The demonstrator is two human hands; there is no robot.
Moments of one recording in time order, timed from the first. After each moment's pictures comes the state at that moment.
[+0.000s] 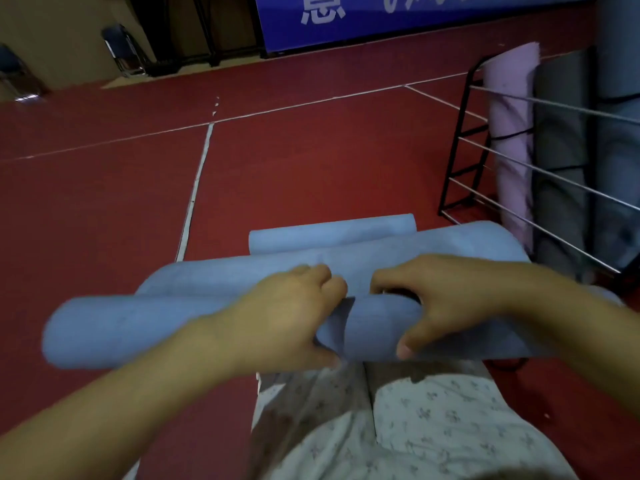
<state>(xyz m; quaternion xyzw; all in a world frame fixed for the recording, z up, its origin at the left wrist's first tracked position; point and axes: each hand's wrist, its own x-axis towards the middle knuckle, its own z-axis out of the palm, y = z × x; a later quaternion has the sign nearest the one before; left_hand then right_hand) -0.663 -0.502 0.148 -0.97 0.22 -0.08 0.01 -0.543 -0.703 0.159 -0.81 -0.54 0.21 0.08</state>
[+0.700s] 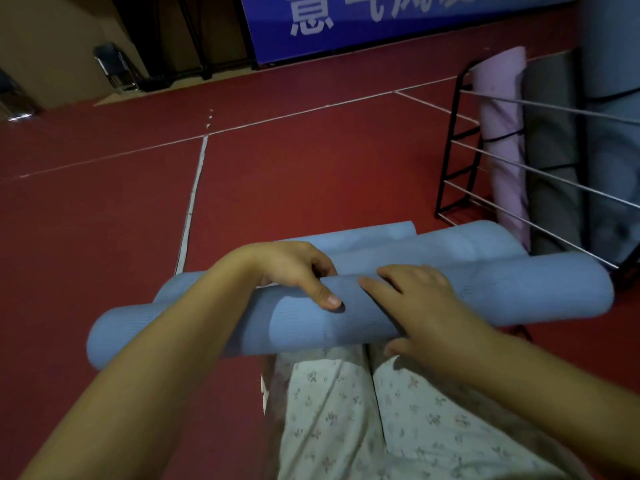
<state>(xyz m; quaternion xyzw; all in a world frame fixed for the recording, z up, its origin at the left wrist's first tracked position) -0.575 -0.466 0.158 -0.90 0.01 0.30 -0.31 -0.583 -0.693 0.115 -0.90 -0.43 -0.01 0.04</state>
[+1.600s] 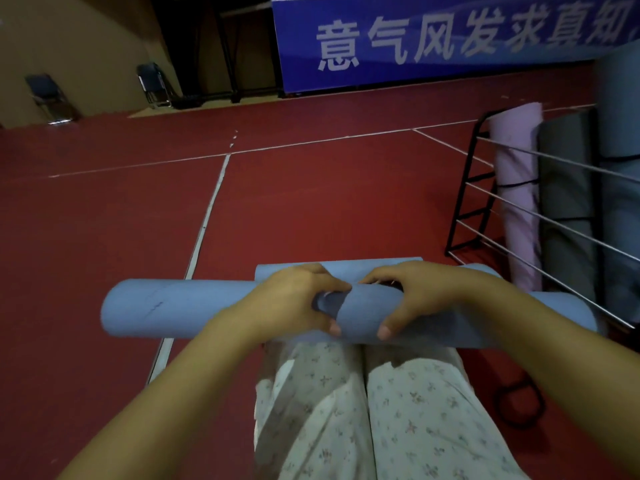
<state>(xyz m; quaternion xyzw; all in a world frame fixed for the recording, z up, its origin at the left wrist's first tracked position) -0.613 -0.472 0.153 -0.99 0.08 -0.03 -0.13 -0.483 -0.662 0.150 -0.84 -0.47 0.24 0.14</state>
